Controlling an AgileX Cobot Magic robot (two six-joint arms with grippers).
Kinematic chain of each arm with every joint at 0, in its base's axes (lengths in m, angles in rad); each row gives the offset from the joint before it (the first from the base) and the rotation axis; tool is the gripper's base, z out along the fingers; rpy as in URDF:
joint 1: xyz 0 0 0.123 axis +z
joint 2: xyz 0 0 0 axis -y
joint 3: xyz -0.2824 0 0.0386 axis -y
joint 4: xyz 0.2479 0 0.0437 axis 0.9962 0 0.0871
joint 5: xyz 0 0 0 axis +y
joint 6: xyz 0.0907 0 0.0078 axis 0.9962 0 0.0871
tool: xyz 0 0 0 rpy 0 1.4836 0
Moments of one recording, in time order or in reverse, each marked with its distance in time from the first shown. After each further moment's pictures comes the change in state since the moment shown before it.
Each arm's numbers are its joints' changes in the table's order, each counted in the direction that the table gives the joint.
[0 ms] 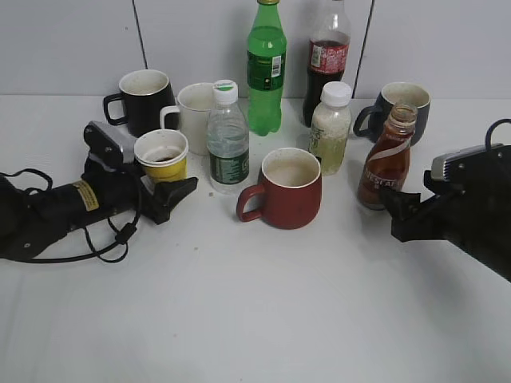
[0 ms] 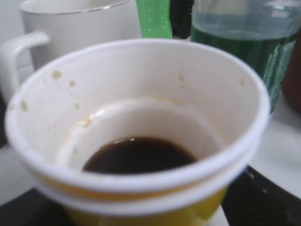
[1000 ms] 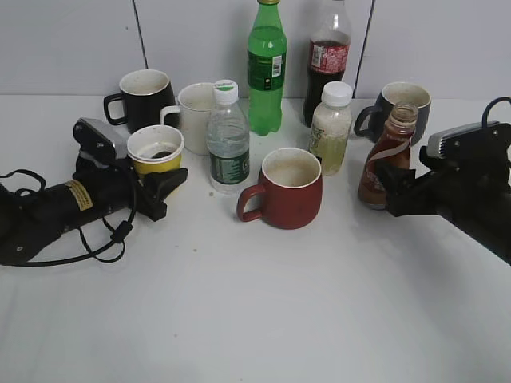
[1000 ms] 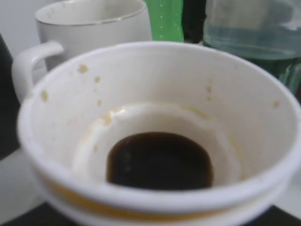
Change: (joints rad) left arm -0.016 0.039 -0.043 -0.077 0.003 -0.002; right arm 0.000 -0.001 0.081 0.000 0.003 0.001
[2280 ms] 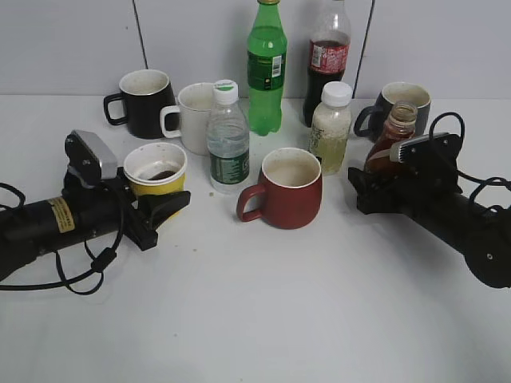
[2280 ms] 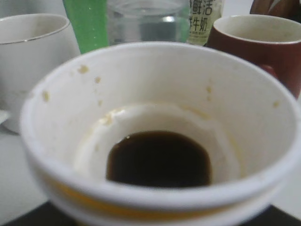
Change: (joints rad) left arm 0.000 0.114 -0.178 0.137 -0.060 -0.003; right arm 0.000 -0.277 0.245 -0.041 -0.002 0.049
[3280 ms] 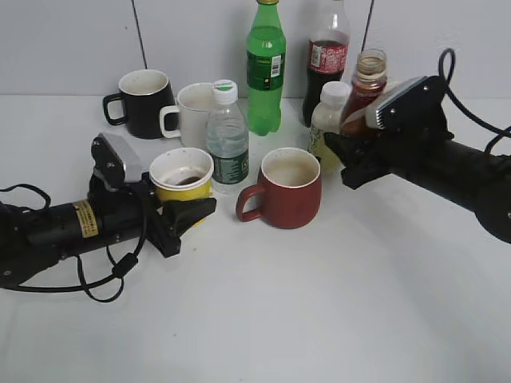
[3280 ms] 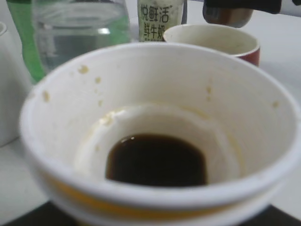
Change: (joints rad) left arm -0.095 0.000 0.008 -0.005 0.001 -0.056; right arm 0.066 0.273 0.015 -0.174 0.204 -0.084
